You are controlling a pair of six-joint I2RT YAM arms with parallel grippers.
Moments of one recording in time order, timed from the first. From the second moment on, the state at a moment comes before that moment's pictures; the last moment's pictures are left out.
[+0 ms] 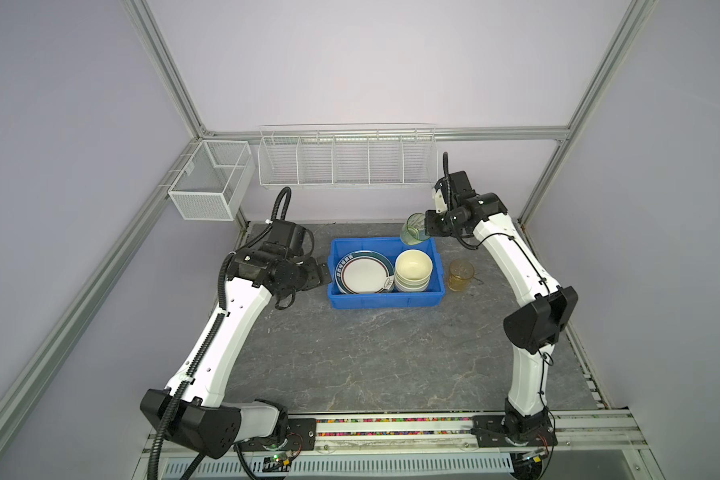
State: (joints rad) left arm -0.36 1.34 1.52 -1.20 0.02 -0.57; right arm 0.39 2.04 2.25 -1.12 -0.01 0.31
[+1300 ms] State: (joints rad) left arm -0.35 1.42 1.50 -1.16 0.04 -0.57; right arm 0.30 2.24 2.23 -1.11 -0.04 0.28
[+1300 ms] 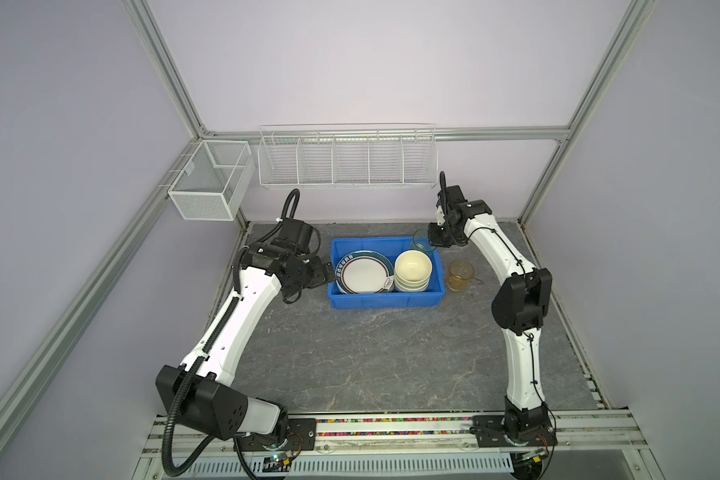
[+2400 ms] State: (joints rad) left arm -0.35 1.47 1.50 -1.16 0.07 -0.56; right arm 0.33 2.35 2.25 -1.04 0.00 0.27
